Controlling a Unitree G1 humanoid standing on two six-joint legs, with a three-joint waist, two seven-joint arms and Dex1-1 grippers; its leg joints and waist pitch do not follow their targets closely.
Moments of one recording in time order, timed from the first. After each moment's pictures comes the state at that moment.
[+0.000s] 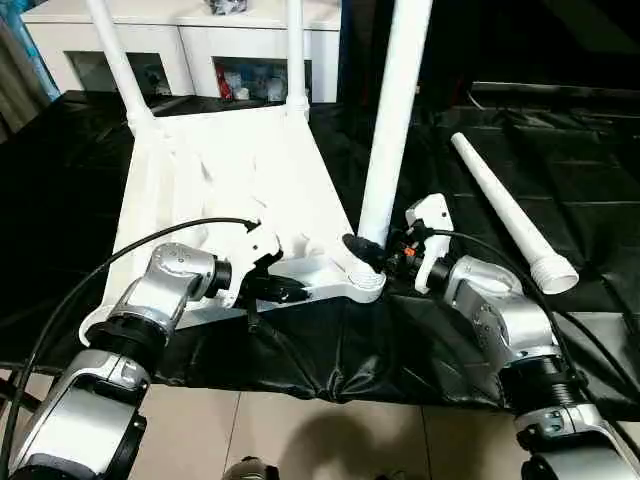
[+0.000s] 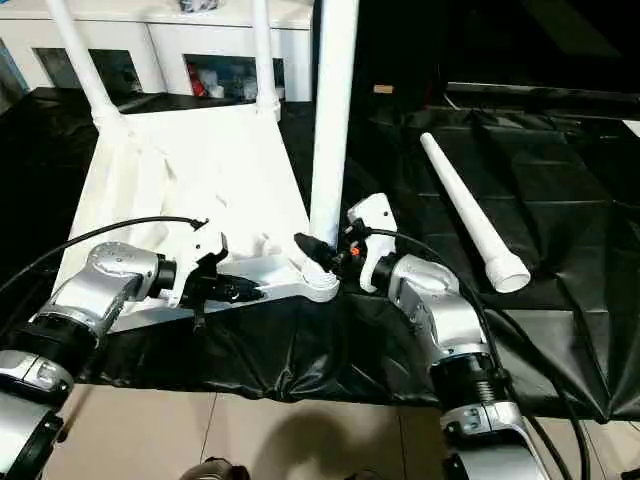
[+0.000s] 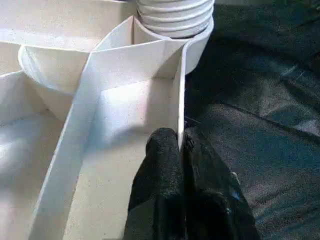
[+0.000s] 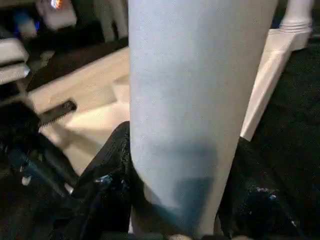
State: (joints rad) left arm -0.68 0.40 -0.27 0.76 -0.06 0.11 -1.22; right arm -0.50 -0.18 0.00 0.47 0.30 0.20 0.77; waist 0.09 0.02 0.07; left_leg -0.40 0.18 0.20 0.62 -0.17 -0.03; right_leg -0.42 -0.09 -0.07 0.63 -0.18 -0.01
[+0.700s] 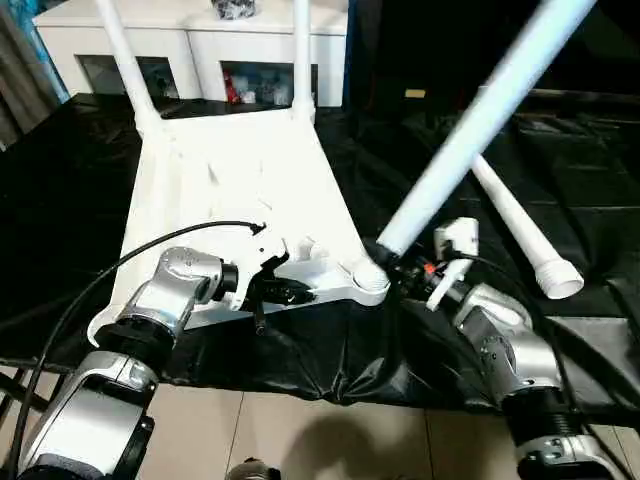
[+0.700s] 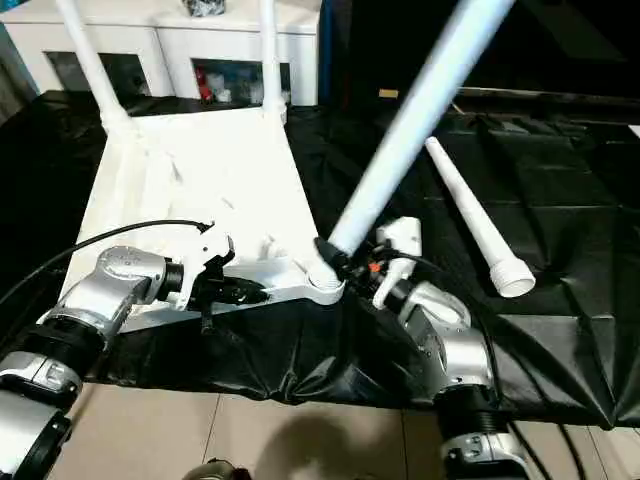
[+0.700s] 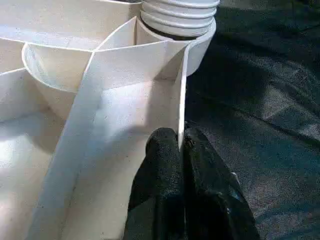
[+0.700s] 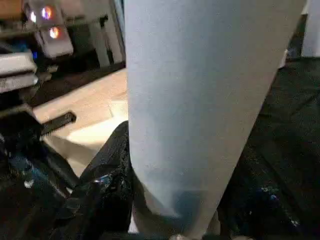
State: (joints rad) left arm -0.68 0.37 -0.27 0.78 -0.06 0.11 -1.20; right arm -0.40 -0.19 0.01 0.45 0.29 0.04 0.79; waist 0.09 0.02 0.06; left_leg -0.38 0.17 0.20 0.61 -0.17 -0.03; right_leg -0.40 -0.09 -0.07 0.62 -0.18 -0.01
